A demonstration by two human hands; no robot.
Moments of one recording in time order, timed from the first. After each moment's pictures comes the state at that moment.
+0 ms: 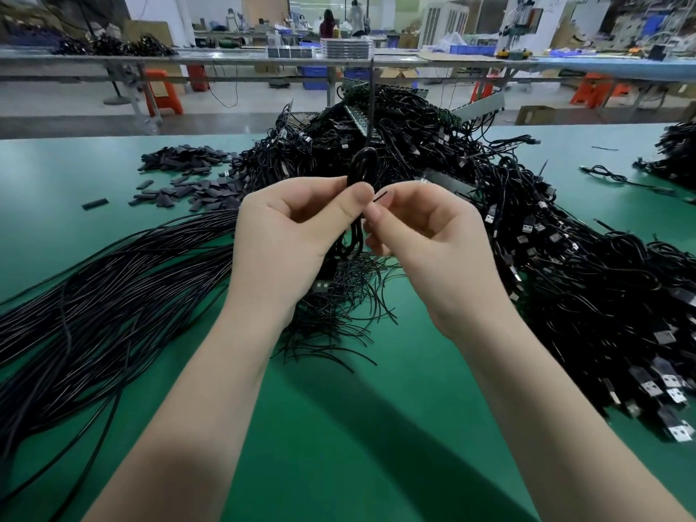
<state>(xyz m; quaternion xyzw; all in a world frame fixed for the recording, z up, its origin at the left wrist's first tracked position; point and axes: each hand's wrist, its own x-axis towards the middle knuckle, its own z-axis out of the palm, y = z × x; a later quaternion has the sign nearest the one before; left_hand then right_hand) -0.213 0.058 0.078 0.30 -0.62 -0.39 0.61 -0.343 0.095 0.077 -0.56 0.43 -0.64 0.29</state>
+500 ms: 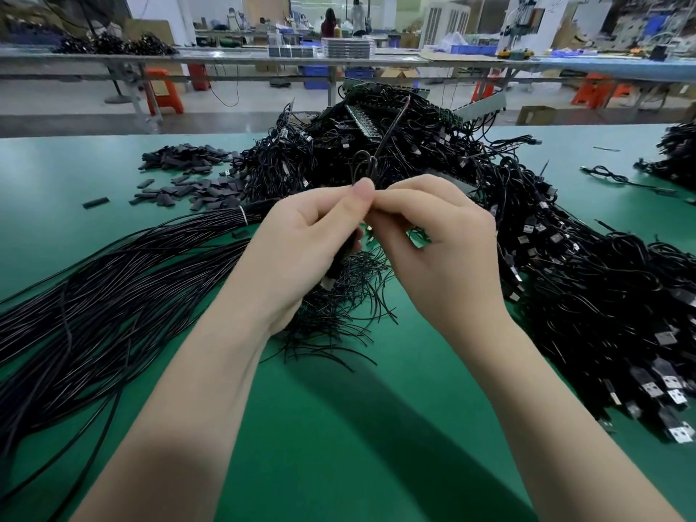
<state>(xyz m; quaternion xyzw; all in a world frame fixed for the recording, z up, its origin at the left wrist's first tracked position) -0.211 0.061 0.085 0.33 -0.68 -0.48 0.45 -0.351 0.087 0.069 -0.69 0.43 -0.57 -0.10</state>
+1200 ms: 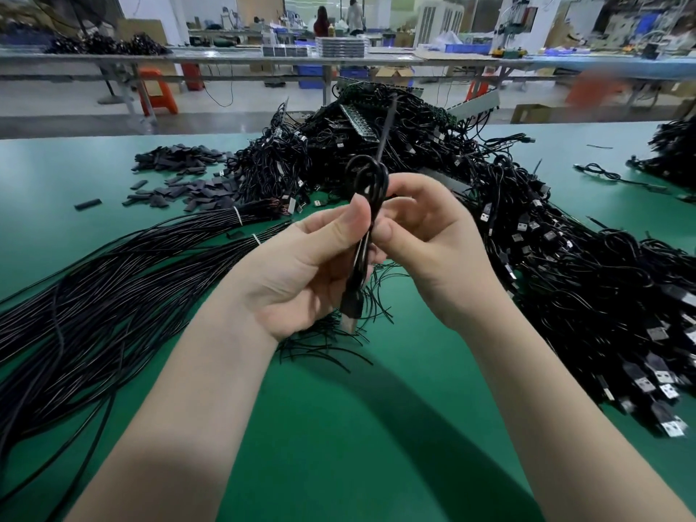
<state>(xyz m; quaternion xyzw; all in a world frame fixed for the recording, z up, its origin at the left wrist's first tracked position) -0.213 0.067 0.084 0.23 -0.47 -0.77 0.37 -0.360 0.084 0.064 -0.61 0.28 -0.62 0.40</state>
